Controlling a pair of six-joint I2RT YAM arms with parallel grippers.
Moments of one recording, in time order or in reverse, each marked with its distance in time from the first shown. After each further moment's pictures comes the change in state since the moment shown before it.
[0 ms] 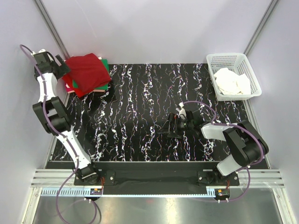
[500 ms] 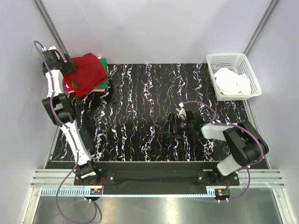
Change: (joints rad) left arm -0.034 0.336 0.407 -0.040 -0.003 0.126; right arm 0.000 0.000 0.000 -0.009 0.000 0.000
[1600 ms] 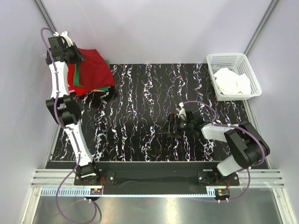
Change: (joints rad) left arm -0.128 -0.179 0.044 -0.182 0.341 -0.051; right arm 0.010 -0.022 -0.002 -0.013 0.024 -0.008
